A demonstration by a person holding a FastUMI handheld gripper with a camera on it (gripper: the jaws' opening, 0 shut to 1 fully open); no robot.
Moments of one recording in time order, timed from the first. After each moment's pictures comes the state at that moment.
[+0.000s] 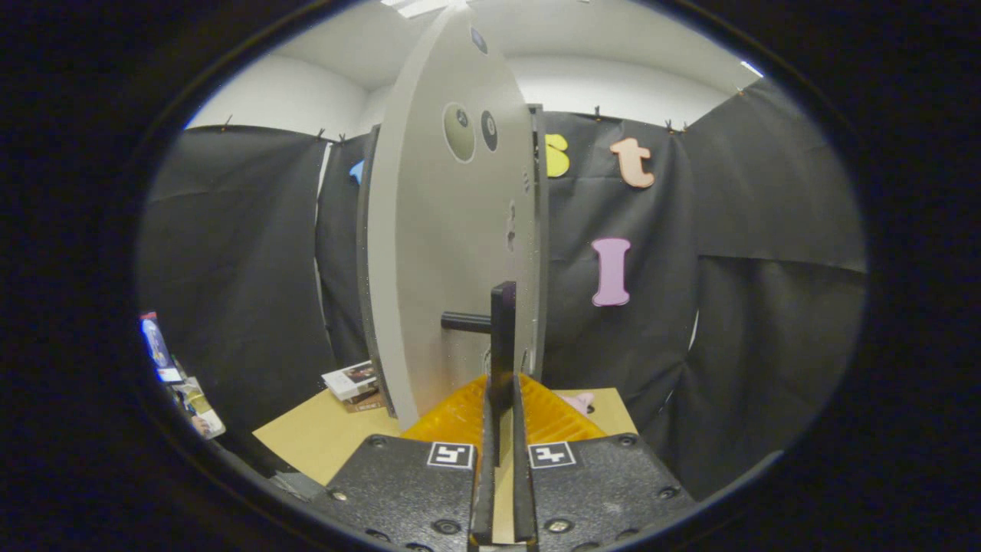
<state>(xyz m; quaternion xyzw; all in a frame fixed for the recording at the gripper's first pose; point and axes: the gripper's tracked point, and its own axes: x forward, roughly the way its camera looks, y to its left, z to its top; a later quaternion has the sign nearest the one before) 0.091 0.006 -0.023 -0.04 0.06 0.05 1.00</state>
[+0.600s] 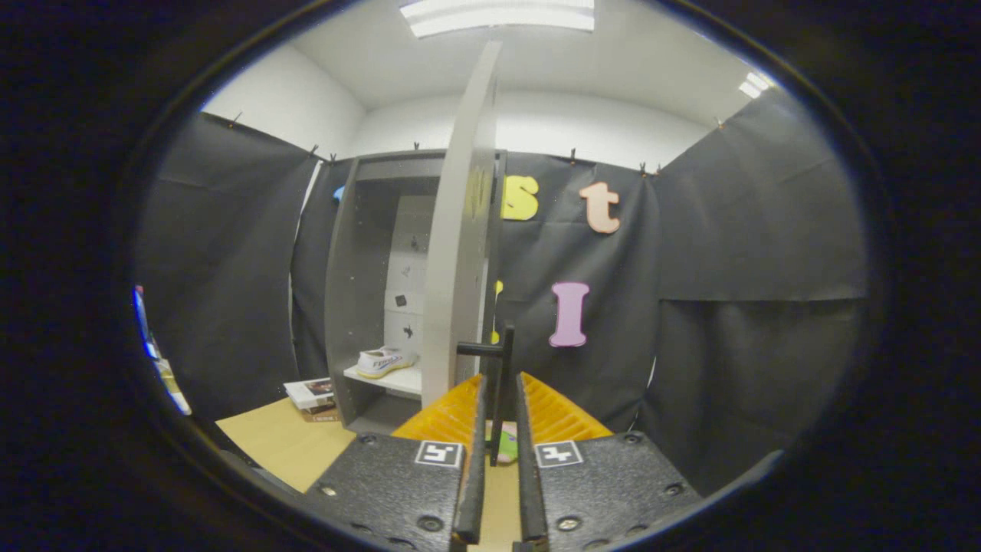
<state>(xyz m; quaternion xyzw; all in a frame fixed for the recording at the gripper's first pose) 0.056 -0.040 0.017 -0.08 -0.04 0.02 1.00</state>
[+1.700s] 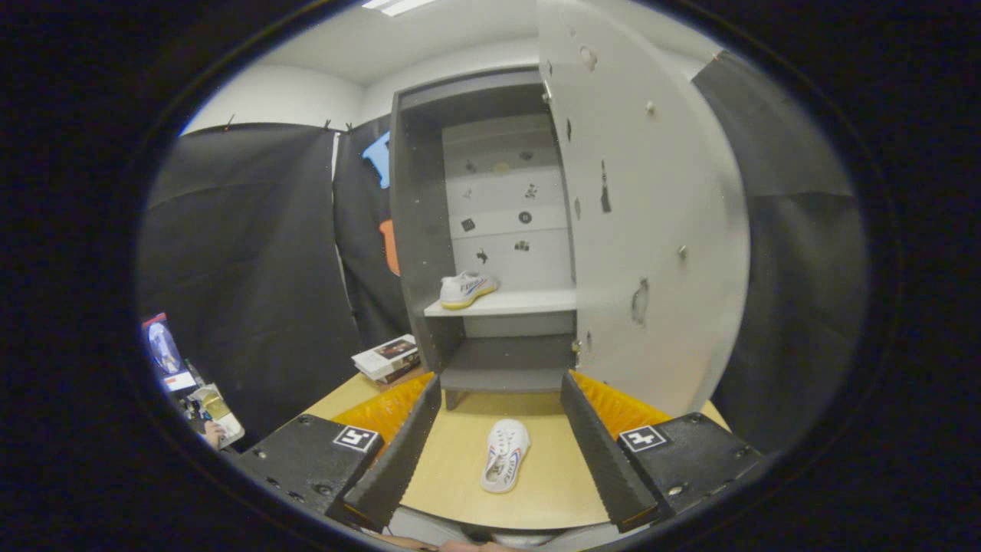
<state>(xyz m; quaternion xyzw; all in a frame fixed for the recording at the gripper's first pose) 0.094 0.113 -0.188 0.02 0.13 0.11 0.98</state>
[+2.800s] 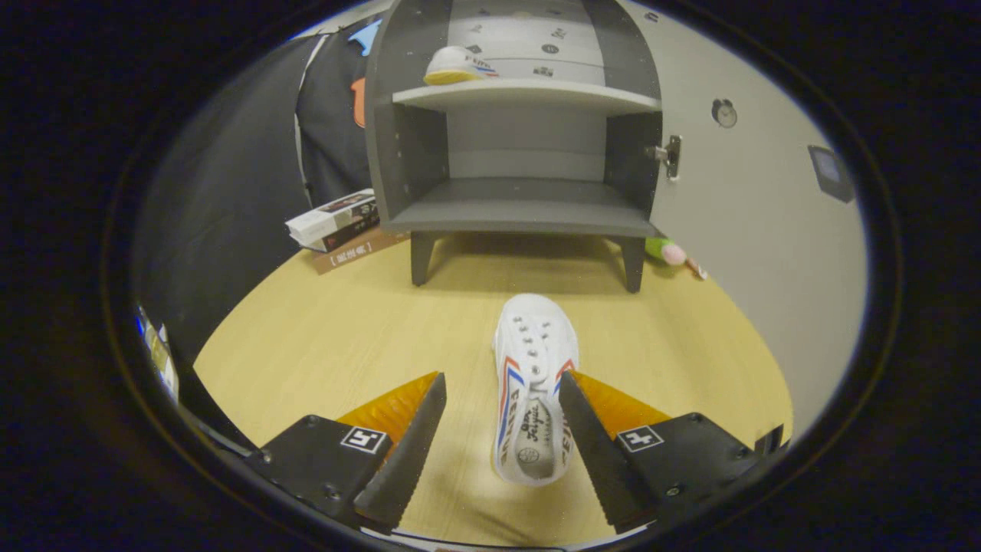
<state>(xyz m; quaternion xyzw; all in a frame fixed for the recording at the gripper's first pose) 0.201 0.162 -0.478 -0.02 0.33 0.03 0.94</state>
